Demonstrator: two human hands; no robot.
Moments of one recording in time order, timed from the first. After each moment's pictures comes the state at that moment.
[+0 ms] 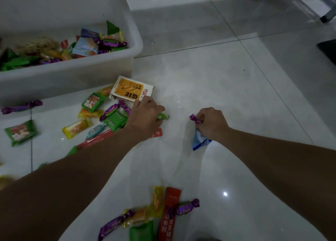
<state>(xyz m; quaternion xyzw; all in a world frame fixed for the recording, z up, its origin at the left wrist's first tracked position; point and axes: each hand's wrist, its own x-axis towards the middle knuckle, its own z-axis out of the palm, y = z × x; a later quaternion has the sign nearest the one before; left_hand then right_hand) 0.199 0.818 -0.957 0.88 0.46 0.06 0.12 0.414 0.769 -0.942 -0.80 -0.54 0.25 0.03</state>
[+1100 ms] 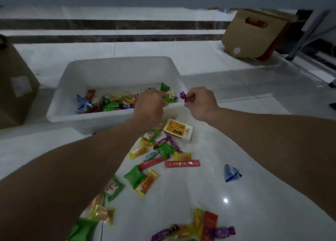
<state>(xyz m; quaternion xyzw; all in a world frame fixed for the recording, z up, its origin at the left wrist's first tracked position) 0.090 0.846 -0.787 0.78 0.59 0.18 0.02 0.254 0.841 -0.776 -0.70 -0.65 0.16 0.26</state>
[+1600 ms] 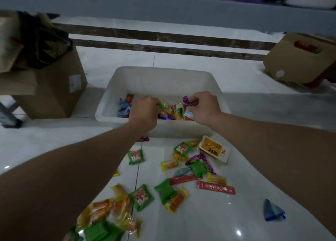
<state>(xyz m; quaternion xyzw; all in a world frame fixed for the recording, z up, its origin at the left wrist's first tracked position) -0.046 0.856 -0.785 0.69 0.69 0.19 0.03 0.135 0.887 -0.764 -0.63 -0.71 0.18 0.26</state>
